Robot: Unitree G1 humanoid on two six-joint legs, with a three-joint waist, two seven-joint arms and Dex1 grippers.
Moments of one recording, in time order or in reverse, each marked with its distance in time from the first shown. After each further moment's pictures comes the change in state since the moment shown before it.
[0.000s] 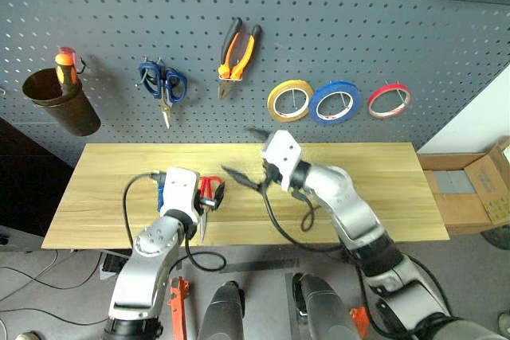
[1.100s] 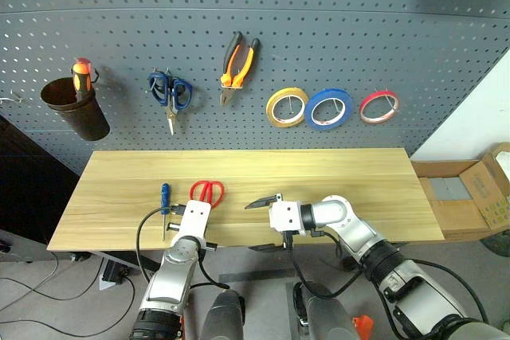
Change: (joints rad) left arm -0.068 -0.058 -0.071 0.388 0.183 0.015 0.122; right arm -0.020 -0.031 0.126 0.504 -0.094 -0.415 0.338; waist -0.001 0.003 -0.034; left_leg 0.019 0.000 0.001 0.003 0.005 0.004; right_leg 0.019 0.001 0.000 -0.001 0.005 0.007
